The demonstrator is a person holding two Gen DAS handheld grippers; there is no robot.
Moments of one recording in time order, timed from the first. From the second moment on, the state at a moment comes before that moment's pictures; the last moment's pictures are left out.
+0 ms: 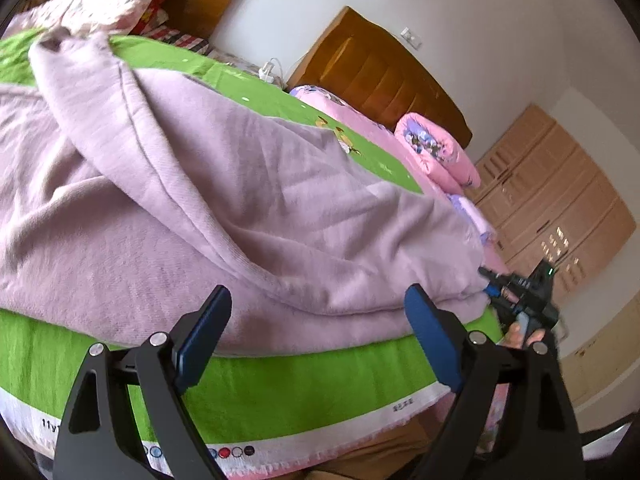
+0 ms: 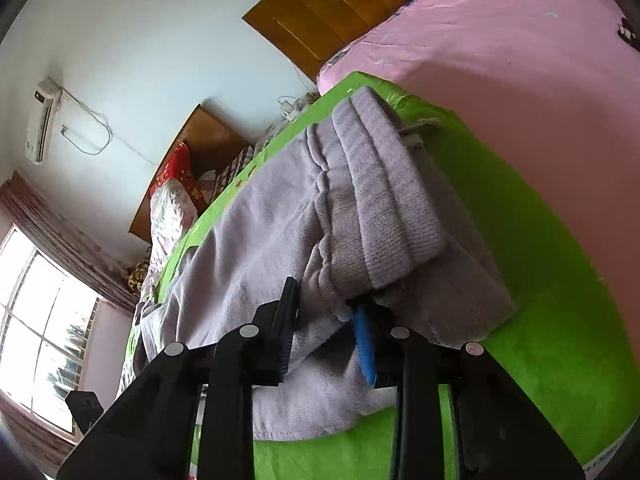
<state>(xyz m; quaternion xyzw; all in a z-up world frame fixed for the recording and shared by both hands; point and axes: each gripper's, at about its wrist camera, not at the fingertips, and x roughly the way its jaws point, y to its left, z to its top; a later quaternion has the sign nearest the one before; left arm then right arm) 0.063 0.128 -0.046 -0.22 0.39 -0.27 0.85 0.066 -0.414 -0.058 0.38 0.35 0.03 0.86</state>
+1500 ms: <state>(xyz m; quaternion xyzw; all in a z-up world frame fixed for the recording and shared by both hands) 0.082 0.158 -0.065 -0.19 0.42 -0.18 0.87 0.012 -0.420 -0.059 0.35 0.34 0.02 0.87</state>
